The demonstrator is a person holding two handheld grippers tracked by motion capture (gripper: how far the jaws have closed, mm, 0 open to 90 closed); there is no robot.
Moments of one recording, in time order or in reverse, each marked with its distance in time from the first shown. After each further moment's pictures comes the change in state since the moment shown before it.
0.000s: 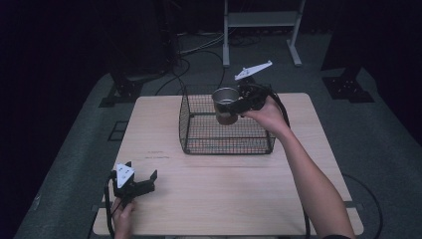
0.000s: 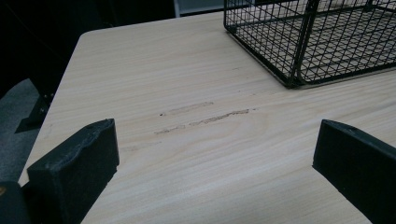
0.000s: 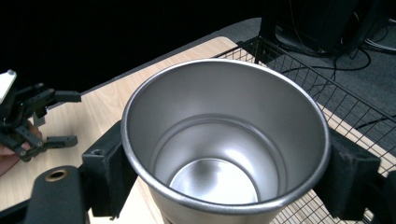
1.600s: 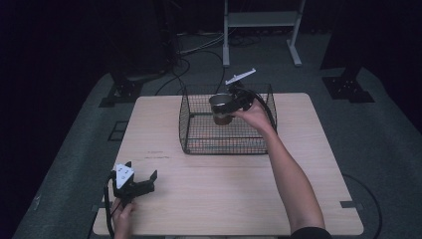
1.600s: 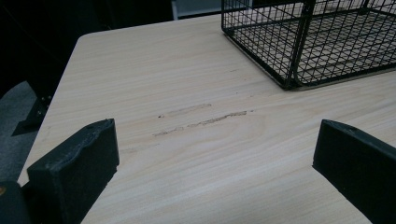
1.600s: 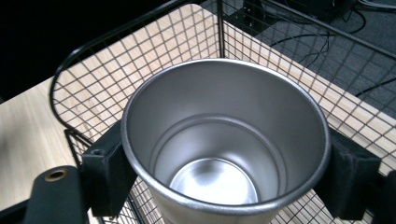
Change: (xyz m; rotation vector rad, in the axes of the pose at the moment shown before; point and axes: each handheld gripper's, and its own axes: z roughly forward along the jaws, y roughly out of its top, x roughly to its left) left arm 0.001 0.000 -0.001 -0.009 -0.010 -0.001; right arm -0.048 -0.025 0.079 0.078 -0.047 0.101
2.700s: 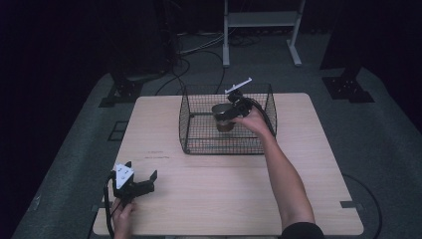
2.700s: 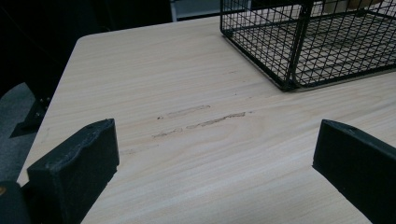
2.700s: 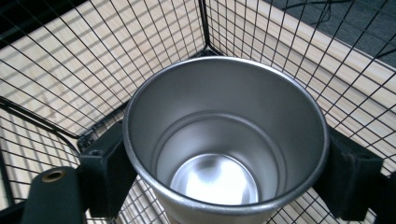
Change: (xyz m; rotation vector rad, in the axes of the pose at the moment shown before) left arm 0.000 0.000 0.000 -0.011 -0.005 -0.001; right arm -0.020 -0.027 0.038 0.096 -0.019 0.030
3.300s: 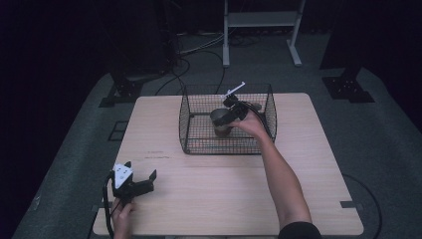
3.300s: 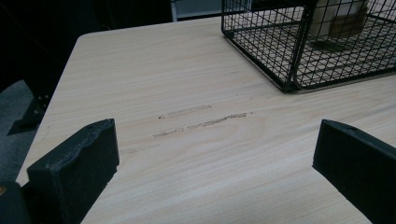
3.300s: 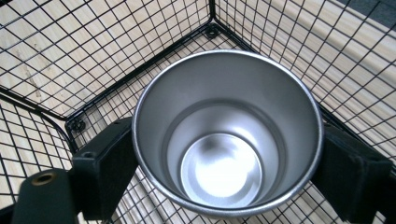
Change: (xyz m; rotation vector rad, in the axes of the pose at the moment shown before) left arm 0.003 0.000 0.000 -0.002 -0.006 -0.024; right arm 0.004 -0.005 0.019 0.082 -0.006 -0.029
